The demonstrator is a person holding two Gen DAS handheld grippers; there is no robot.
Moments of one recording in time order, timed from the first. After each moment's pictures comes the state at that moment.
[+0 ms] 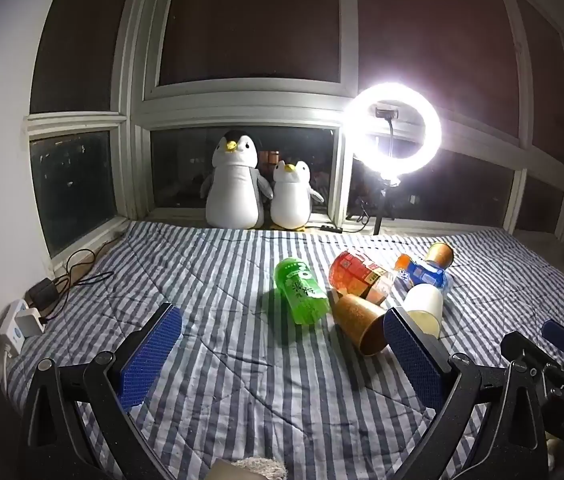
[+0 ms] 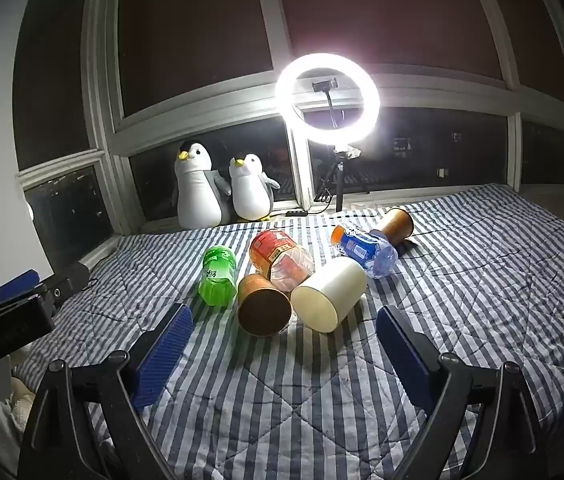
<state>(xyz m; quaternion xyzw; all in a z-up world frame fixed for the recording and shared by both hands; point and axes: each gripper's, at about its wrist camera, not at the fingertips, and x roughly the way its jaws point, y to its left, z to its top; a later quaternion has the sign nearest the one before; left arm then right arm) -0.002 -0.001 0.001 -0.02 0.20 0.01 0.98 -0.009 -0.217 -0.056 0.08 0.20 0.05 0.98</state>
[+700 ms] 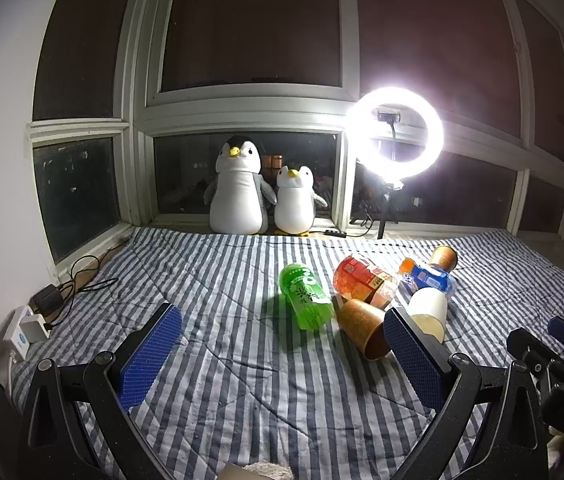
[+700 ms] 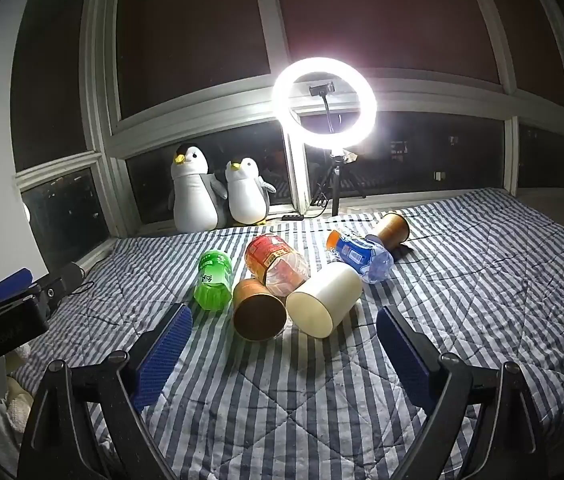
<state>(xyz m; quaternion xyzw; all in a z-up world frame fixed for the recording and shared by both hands) -0.003 0.004 0.009 -0.02 0.19 0.02 0.98 -0.007 -0.223 -0.054 0.07 0.20 0.05 0.98</state>
